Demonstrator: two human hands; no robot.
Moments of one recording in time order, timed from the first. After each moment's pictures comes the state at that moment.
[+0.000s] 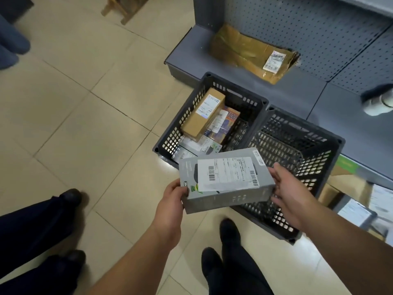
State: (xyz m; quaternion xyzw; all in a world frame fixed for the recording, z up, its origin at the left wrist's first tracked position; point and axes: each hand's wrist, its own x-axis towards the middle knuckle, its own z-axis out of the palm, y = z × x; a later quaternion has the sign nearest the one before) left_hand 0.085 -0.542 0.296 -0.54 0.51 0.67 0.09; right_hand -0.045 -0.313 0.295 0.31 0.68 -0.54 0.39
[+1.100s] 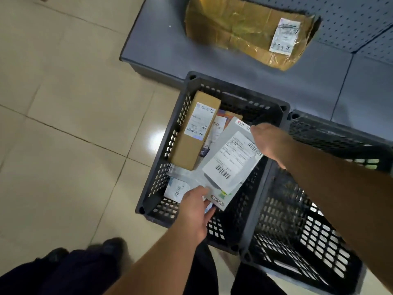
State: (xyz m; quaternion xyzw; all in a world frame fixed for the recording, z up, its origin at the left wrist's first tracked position) left_hand -0.138 -0.620 0.104 -0.61 0.35 0.67 0.25; right_hand -0.325 -0.459 0.115 0.11 0.90 -0.18 0.38
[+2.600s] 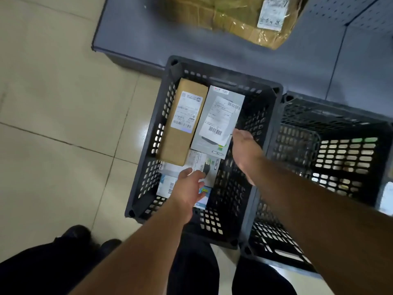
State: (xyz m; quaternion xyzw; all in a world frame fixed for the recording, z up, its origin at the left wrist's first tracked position) left_hand -0.173 -0.632 0.066 -0.54 0.46 0.63 0.33; right_hand -0.267 -0.486 0.065 0.32 0.79 -0.40 0.33
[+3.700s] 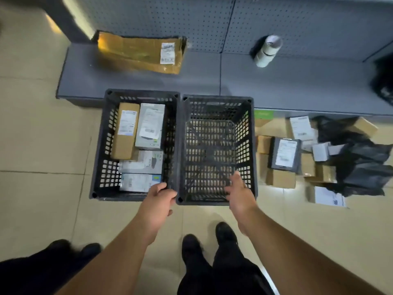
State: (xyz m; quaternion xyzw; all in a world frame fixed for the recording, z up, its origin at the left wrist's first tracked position) left_hand -0.006 -0.495 0.274 -0.37 0.66 0.56 0.33; right_hand 0.014 -0.284 0.264 0.51 0.62 -0.52 0.28
